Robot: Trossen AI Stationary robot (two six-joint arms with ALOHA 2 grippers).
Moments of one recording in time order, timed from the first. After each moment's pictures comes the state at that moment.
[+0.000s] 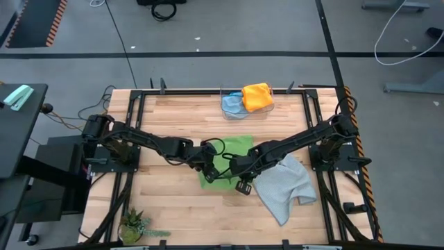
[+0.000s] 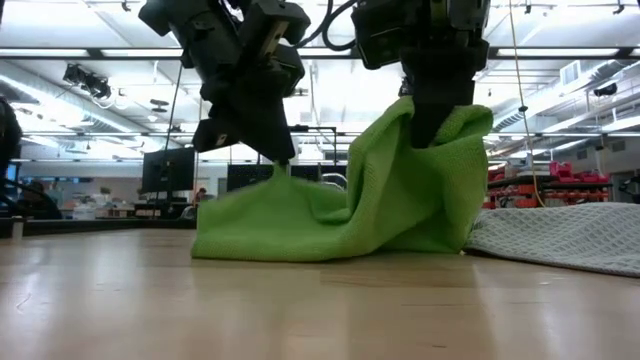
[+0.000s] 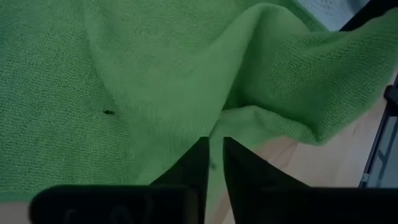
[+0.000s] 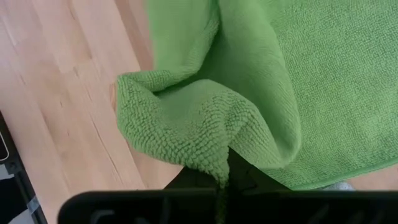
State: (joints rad) left arm -0.16 1.65 1.04 -0.31 -0.02 -0.87; right arm 0.26 1.78 1.35 -0.82 -0.03 0.67
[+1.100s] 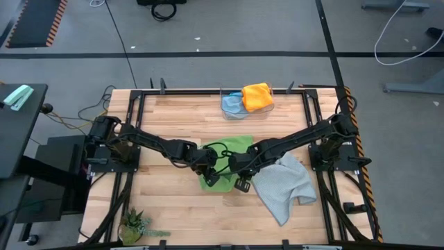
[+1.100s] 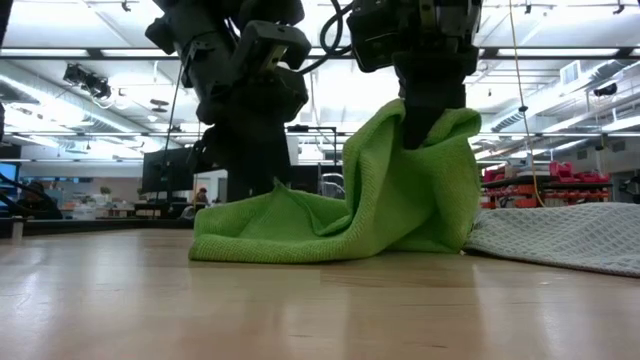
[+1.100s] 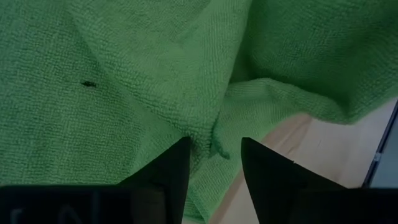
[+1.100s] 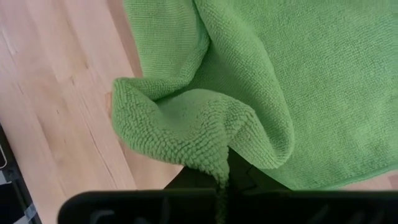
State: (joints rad) left arm -0.15 1.73 1.04 -0.30 0.08 -0.87; right arm 0.24 1.79 1.35 -0.81 -0.03 0.65
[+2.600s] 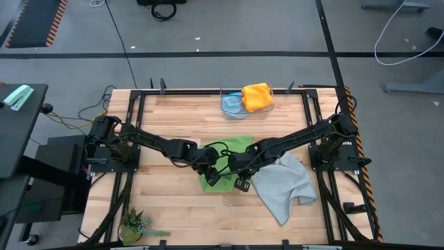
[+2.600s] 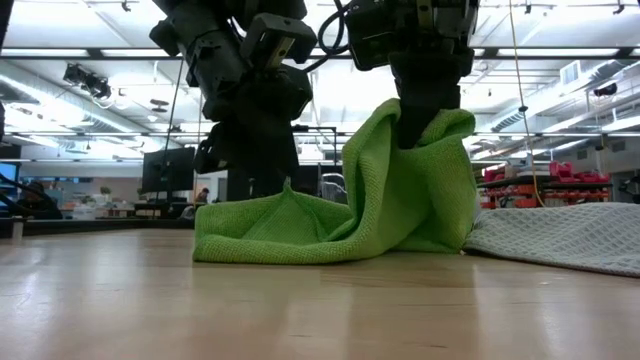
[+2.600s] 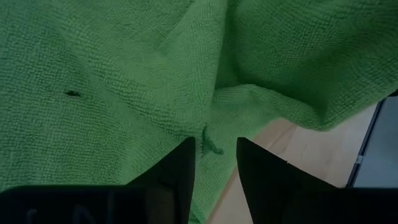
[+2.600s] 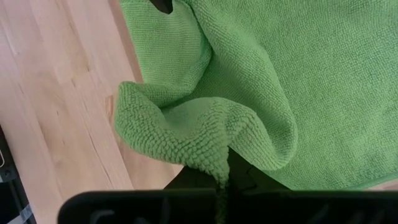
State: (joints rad) left arm -0.15 1.73 1.04 -0.25 0.11 -0.88; right arm 0.23 1.79 1.35 -0.79 -0.03 0.62
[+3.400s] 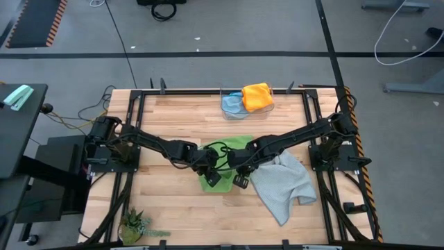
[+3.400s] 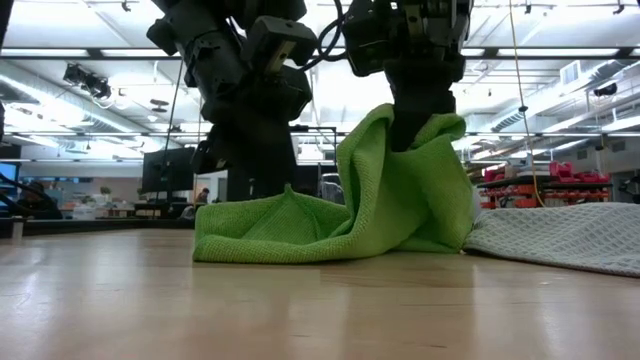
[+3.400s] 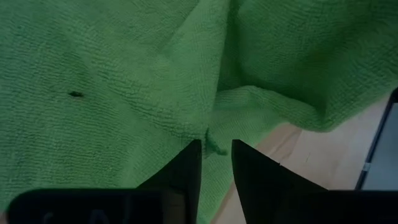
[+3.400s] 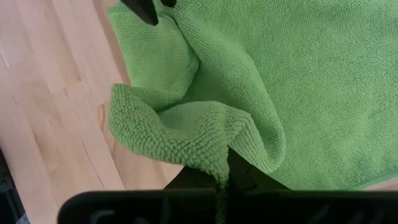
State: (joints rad) left arm -0.16 1.73 1.04 -0.25 0.07 -0.90; right arm 0.20 1.79 1.35 -0.79 -0.03 0.61
